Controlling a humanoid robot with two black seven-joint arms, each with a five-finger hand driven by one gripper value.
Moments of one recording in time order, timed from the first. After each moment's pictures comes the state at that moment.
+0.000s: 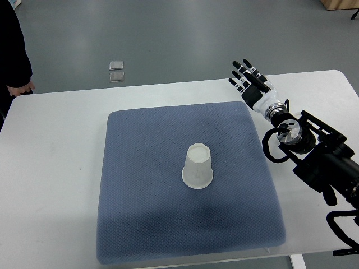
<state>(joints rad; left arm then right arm) -0.02 0.00 -0.10 -0.30 0.05 0.02 -0.02 0.76 -0.07 0.85 0.59 0.06 0.11 0.22</state>
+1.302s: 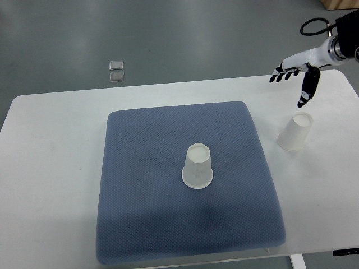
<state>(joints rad) -0.02 0.00 -0.10 -0.33 0.05 0.02 -0.02 2.00 -0.57 -1.00 1.20 -0.75 0.39 0.10</state>
